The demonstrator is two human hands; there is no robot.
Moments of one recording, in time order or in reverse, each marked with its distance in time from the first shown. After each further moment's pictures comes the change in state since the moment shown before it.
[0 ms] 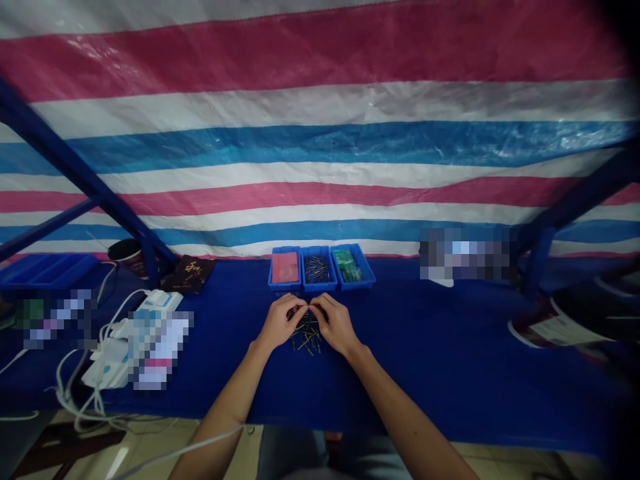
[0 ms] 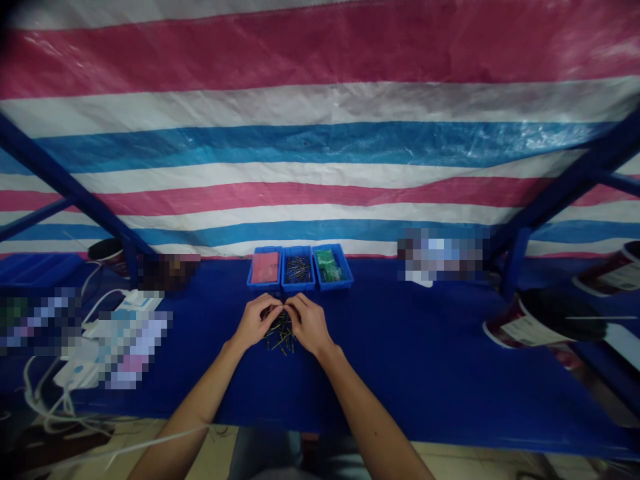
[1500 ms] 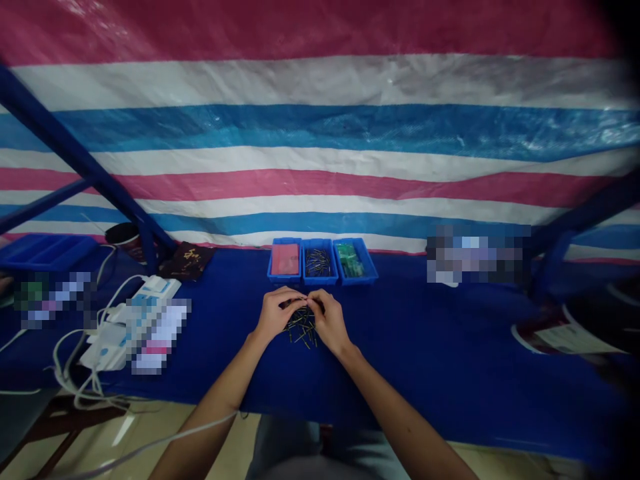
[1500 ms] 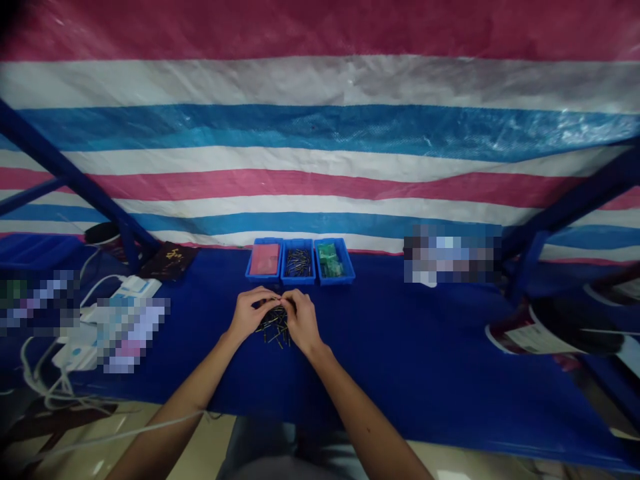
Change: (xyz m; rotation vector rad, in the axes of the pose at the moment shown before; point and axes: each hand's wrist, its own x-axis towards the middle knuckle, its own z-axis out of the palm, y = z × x) left_hand 0.000 -0.002 0.001 -0.171 0.124 -0.029; right_hand -0.001 0.000 0.017 0.147 0.067 0.133
